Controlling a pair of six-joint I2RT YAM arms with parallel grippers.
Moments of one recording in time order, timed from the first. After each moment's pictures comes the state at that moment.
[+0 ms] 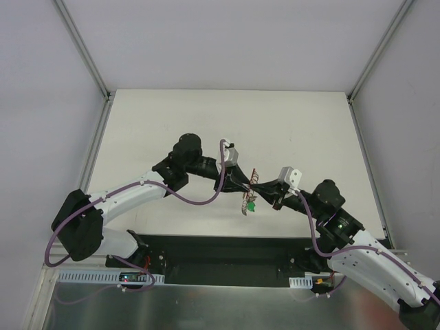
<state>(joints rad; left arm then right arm) -0.77 1.34 0.88 0.30 1.02 0.03 0.79 0.52 0.45 0.08 -0.38 -0.11</state>
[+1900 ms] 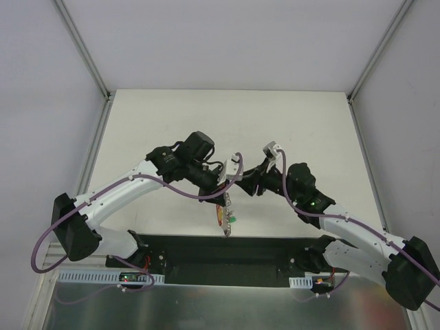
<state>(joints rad) -0.84 1.35 1.22 -0.83 0.78 0.39 0.73 0.94 0.48 0.31 -0.31 0.31</state>
